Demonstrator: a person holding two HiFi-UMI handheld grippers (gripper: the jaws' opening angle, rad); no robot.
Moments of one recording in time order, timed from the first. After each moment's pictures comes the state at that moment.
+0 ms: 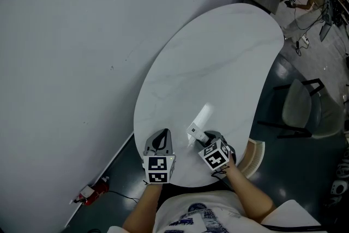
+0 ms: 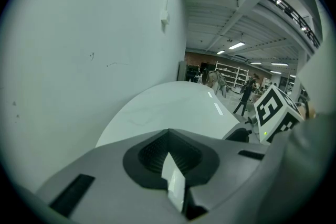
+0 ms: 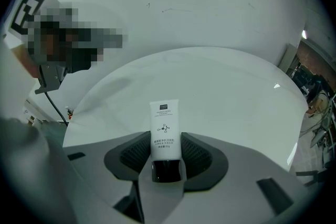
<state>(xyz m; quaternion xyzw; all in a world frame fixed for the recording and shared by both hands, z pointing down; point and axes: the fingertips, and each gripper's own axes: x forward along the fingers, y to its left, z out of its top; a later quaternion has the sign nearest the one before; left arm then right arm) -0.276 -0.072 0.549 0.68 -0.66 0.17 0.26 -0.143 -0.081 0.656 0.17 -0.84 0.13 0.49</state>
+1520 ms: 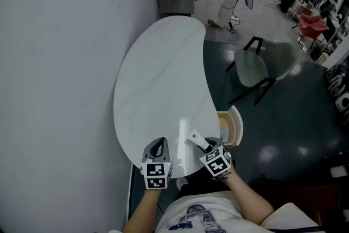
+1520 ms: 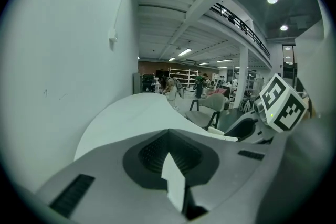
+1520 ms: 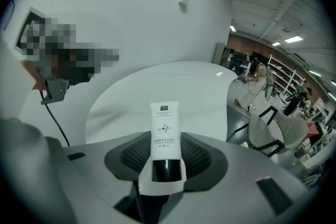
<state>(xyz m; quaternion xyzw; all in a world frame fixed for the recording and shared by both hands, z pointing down) -0.189 0.002 0.474 0.84 -0.48 0.19 0.15 -0.047 0.044 0.559 0.45 -0.78 0.20 0.40</state>
